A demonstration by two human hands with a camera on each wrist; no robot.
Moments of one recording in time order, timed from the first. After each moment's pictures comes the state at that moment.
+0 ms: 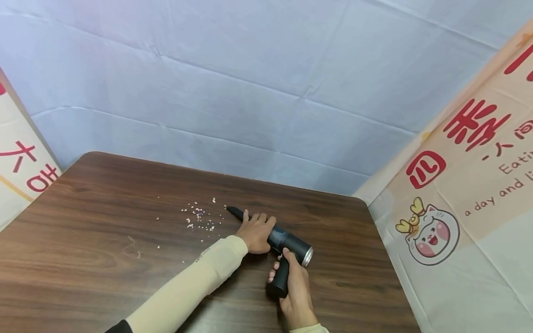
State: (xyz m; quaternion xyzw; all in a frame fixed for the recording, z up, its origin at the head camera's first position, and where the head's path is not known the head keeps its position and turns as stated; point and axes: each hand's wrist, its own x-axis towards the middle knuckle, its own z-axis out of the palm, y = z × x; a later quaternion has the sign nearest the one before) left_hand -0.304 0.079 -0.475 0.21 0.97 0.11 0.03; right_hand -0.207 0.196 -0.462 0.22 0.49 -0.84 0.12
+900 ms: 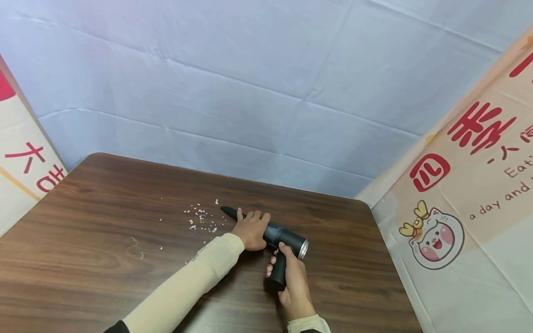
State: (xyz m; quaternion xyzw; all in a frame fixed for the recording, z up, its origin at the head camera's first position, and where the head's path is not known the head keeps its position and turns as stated) left_hand -0.306 0.060 -0.467 0.17 0.98 0.11 0.02; right_hand -0.221 0.187 -0.455 0.19 0.49 -0.84 0.16
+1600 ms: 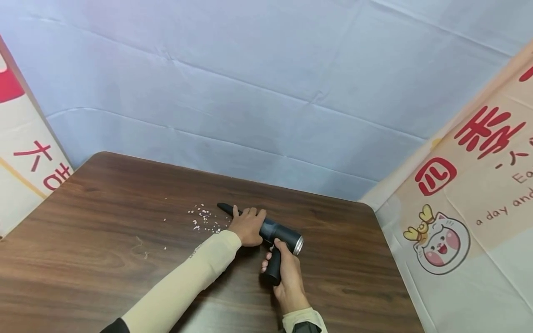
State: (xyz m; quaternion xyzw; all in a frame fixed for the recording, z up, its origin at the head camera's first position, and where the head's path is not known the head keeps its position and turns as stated) left_hand -0.310 0.041 -0.465 0.15 0.98 0.12 0.02; right_hand -0.234 0.171 -0.460 0.18 0.49 -0.83 0.17
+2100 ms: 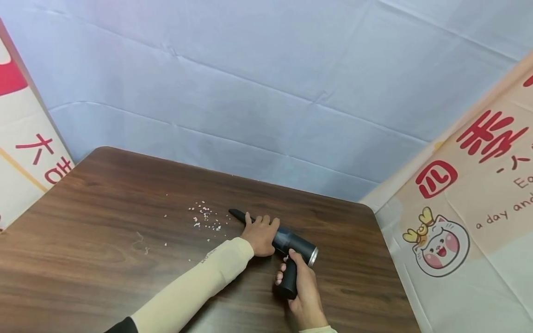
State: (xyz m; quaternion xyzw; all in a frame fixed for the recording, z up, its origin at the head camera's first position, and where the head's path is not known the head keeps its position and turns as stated) left_hand -0.295 0.077 -0.465 0.17 0.98 0.10 0.03; right_hand -0.214 0.205 -0.454 0.21 0.50 -0.82 0.18
